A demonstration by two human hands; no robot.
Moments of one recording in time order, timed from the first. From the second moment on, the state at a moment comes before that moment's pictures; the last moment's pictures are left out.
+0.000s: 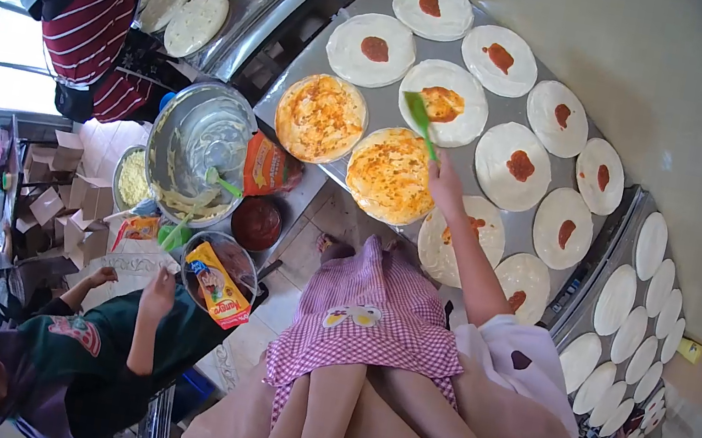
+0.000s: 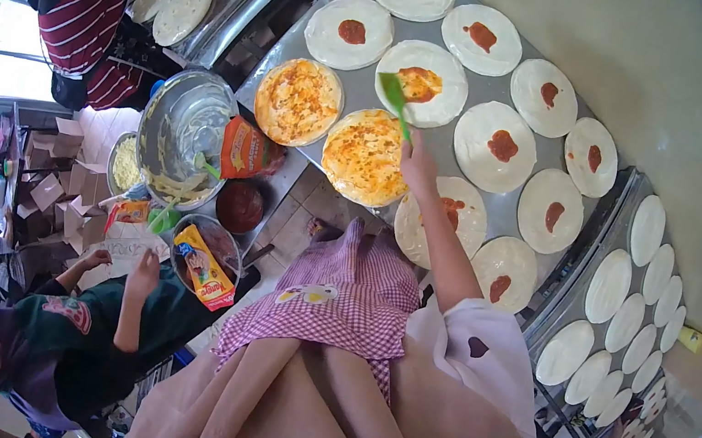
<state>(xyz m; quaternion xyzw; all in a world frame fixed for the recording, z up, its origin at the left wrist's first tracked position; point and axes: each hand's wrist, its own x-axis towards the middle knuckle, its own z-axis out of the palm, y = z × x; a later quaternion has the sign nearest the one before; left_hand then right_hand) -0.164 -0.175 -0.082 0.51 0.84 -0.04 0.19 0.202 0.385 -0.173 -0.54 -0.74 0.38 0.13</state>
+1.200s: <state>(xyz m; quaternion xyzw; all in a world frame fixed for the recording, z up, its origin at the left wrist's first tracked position) -0.367 -0.295 -0.150 0.49 0.71 0.08 0.49 0.229 0.412 -0.124 -0.70 -0.68 0.22 0.08</state>
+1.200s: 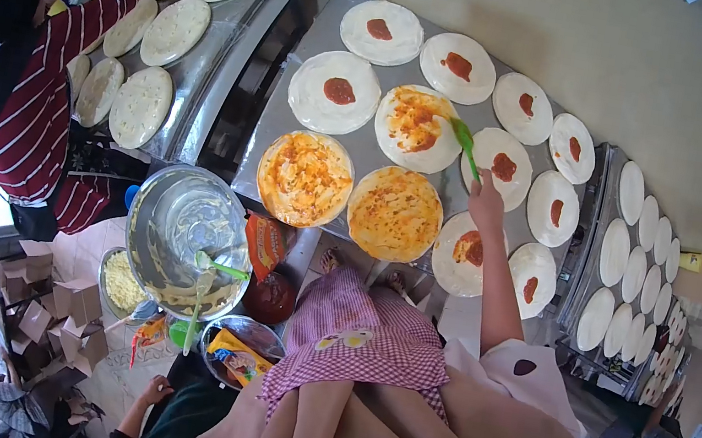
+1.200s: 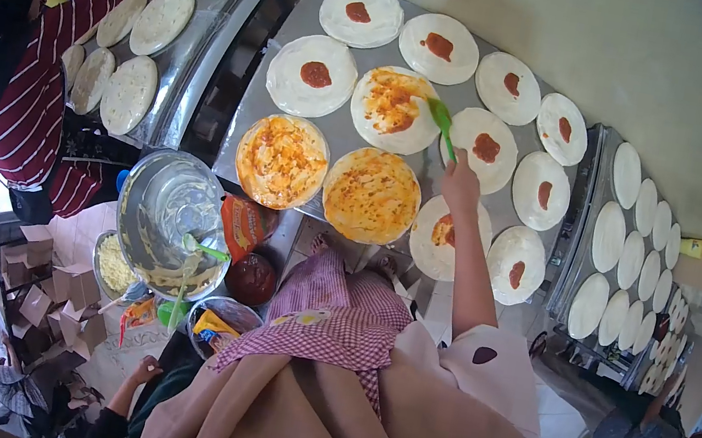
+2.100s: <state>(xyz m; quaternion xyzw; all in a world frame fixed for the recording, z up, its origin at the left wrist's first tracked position) -0.232 -0.312 -0.153 0.44 0.71 0.00 0.55 0.197 0.475 -0.162 -0.62 -0.77 0.14 0.05</state>
